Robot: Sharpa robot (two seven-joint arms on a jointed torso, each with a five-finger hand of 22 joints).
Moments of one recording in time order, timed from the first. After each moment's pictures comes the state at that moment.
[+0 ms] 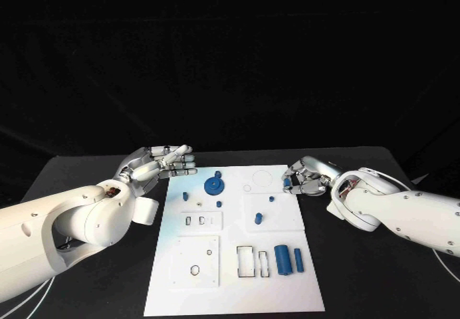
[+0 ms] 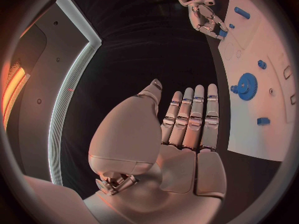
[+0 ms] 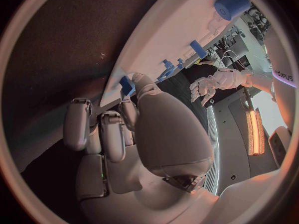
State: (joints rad) left arm 1.23 -1.00 -0.01 1.70 -0.01 -0.33 0.36; left_hand 1.39 -0.05 0.16 0.23 0.04 0.89 0.22 0.15 0.07 0.99 0.18 0.13 0.07 0.97 0.14 0.16 0.12 0.18 0.86 0.28 0.24 0.07; right arm 1.25 -0.89 -0.13 1.40 -1.20 -0.39 0.02; right_hand 1.47 -0.11 0.04 0.17 0.41 1.03 0.14 0.11 0.20 1.31 0.06 1.28 1.19 1.47 -0.01 1.53 1.31 0.08 1.36 0.10 1.32 1.30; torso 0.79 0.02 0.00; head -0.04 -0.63
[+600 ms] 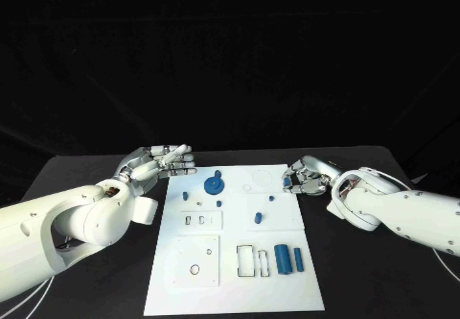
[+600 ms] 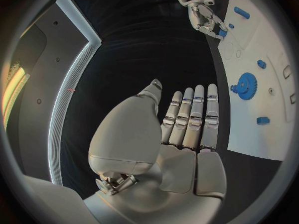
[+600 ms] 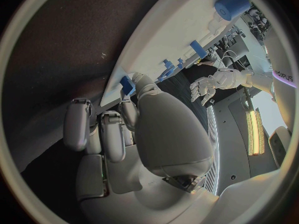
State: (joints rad) left arm 1.23 -1.00 -0.01 1.70 -0.01 -0.33 0.36; left_hand 1.39 -0.05 0.16 0.23 0.04 0.89 0.22 0.15 0.07 0.99 0.18 0.13 0.07 0.97 0.14 0.16 0.12 0.18 0.86 0.28 0.24 0.07; right arm 1.25 -0.89 -0.13 1.41 -1.20 -0.40 0.02; right_hand 1.47 -0.10 0.05 0.18 0.41 1.03 0.14 0.11 0.20 1.31 0.06 1.28 1.20 1.47 -0.01 1.53 1.31 0.08 1.36 0.09 1.32 1.31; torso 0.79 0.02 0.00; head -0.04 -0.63
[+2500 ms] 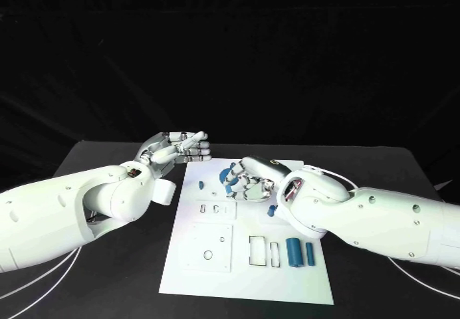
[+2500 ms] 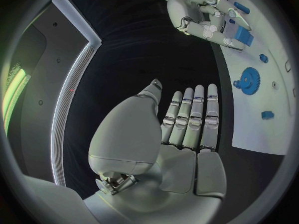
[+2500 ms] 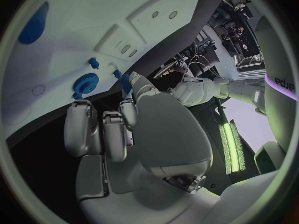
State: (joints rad) left arm 1.23 -0.97 -0.01 1.65 -0.01 -0.32 0.35; left_hand 1.39 -0.05 0.16 0.23 0.04 0.89 0.22 0.15 0.07 0.99 0.18 0.13 0.07 0.97 0.14 0.16 0.12 0.18 0.86 0.28 0.24 0.07; right arm 1.28 -0.62 -0.14 1.59 -1.34 -0.39 -0.13; right_hand 1.50 -0.04 0.13 0.15 0.31 1.08 0.11 0.15 0.21 1.32 0.04 1.29 1.21 1.47 -0.03 1.53 1.31 0.08 1.39 0.07 1.35 1.31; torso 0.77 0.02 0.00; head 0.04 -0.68
